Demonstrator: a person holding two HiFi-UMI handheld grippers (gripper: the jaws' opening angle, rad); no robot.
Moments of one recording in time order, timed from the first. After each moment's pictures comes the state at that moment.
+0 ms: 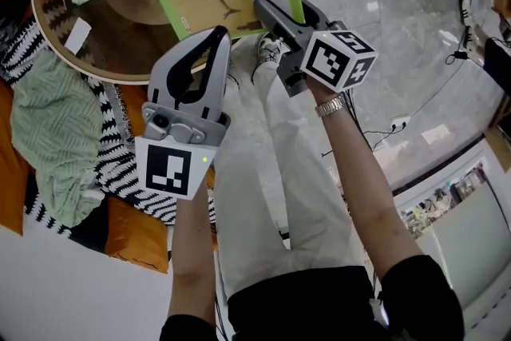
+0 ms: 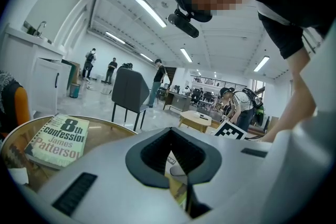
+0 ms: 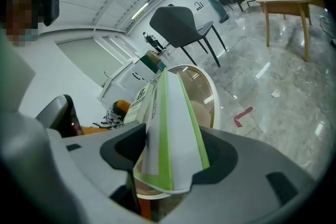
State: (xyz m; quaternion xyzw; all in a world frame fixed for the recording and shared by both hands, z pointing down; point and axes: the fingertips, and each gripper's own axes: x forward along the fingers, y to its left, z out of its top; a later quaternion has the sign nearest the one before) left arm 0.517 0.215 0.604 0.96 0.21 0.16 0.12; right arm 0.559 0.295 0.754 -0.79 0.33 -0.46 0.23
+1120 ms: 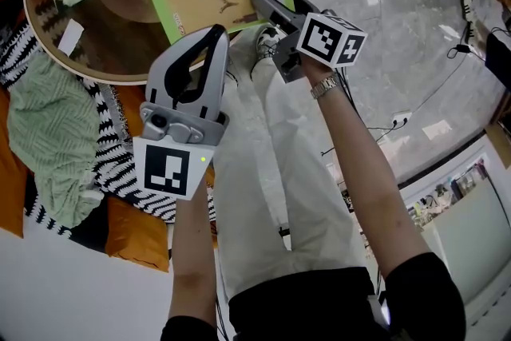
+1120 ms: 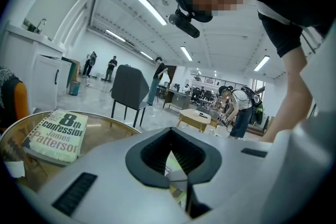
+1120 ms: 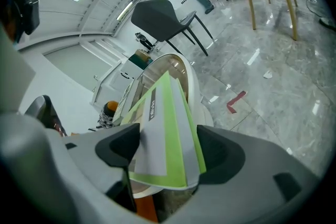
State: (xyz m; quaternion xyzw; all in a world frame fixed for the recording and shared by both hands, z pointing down) left arm 0.514 0.222 0.619 0.96 0.21 0.17 0.13; right arm 0.554 0.311 0.816 -0.77 0.29 -0.51 0.27
